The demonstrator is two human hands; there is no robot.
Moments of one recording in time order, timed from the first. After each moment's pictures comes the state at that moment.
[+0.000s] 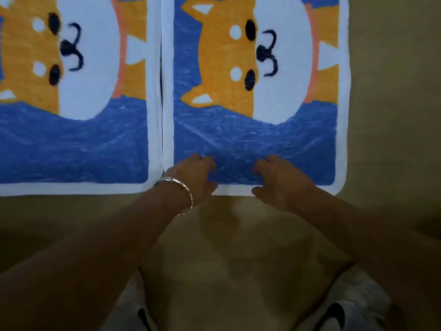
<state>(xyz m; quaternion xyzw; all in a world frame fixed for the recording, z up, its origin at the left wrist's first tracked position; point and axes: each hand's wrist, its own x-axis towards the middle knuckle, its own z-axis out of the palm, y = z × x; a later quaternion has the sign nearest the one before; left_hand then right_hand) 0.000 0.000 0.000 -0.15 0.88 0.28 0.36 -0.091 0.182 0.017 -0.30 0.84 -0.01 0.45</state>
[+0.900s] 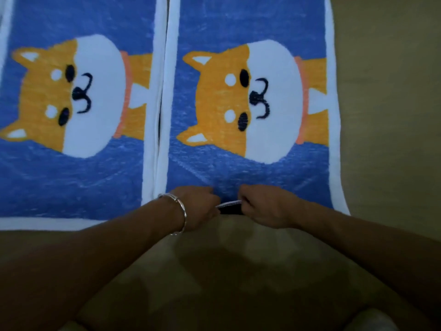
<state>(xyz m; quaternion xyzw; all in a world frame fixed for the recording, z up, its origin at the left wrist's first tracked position) -0.053 0.007 0.009 0.07 0.88 0.13 0.45 -0.137 0.172 -0.011 -0.42 0.77 -0.08 0.48</state>
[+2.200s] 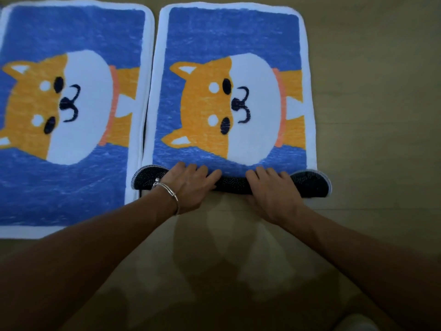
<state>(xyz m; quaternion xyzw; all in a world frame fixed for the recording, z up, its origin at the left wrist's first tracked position) -0.073 0.004 -0.028 0.17 0.98 -0.05 0.11 -0.153 0.205 -0.016 -0.43 0.88 0.05 0.19</state>
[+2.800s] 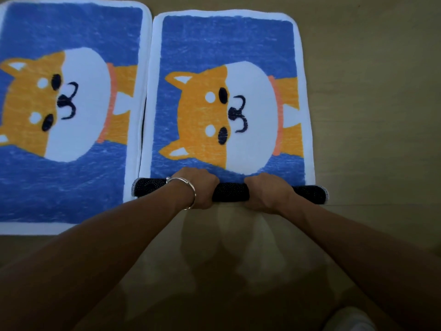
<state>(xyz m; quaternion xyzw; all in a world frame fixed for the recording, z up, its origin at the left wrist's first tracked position) -0.096 0.034 -0.014 0.05 0.93 0.00 0.36 -0.169 0.195 -0.020 -0.39 0.84 0.05 0.37</state>
